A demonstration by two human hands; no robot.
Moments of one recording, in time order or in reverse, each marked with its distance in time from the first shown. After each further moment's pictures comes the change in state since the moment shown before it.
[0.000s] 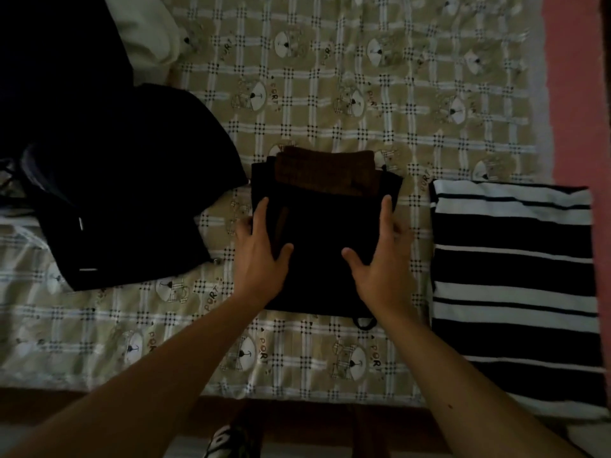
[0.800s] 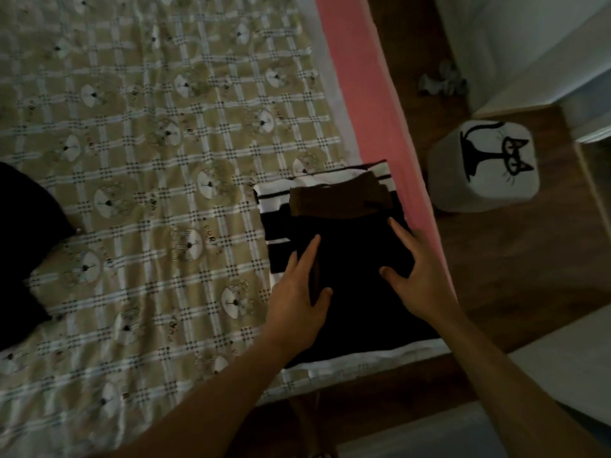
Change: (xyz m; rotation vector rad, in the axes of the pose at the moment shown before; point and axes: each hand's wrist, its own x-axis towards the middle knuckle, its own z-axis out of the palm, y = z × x) left_hand -0.124 0.216 0.144 -0.160 -0.465 0.386; right_hand -0.019 0.211 -0.243 0.097 -0.056 0.066
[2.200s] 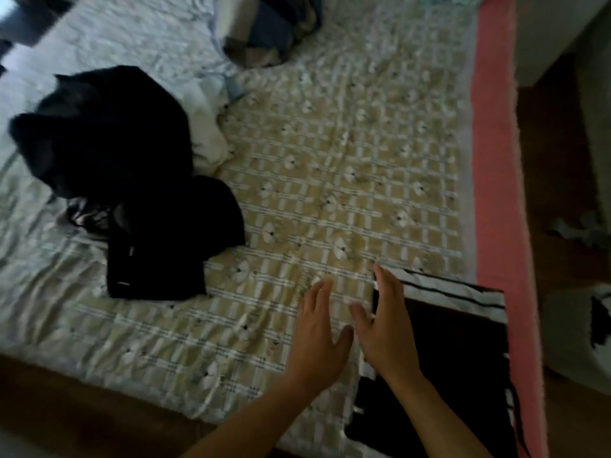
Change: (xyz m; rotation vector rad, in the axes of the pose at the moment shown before) left_hand -0.044 -0.009 -0.092 0.063 0.475 -0.208; right_hand 0.009 -0.197 0.093 -0.002 -0.143 -0.282
